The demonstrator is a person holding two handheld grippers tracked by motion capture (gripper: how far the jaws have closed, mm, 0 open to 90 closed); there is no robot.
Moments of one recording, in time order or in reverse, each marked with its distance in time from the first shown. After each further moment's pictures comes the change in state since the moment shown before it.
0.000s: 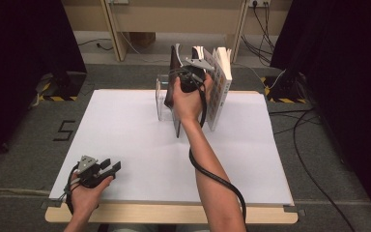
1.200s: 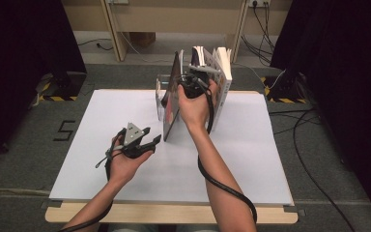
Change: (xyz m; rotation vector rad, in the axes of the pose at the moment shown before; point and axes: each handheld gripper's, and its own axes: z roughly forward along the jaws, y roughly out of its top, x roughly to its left) left arm -0.106 0.098 0.063 -0.110 -0.156 0.338; right arm -0.008 -0.007 -0.019 0.135 0.101 0.035
